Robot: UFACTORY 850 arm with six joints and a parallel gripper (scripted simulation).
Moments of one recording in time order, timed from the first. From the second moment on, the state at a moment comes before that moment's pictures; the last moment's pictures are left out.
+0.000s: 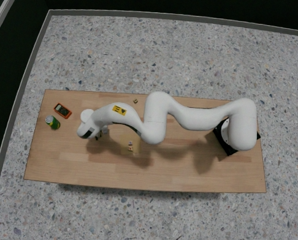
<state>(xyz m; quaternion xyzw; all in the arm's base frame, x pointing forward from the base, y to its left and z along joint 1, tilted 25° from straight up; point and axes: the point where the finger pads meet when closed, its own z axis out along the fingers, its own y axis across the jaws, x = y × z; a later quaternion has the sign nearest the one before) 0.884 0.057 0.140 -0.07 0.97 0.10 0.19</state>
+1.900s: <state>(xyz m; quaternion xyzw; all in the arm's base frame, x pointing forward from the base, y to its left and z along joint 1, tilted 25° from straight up) 0.842 0.037 0.229 -0.11 0.97 0.10 0.19</state>
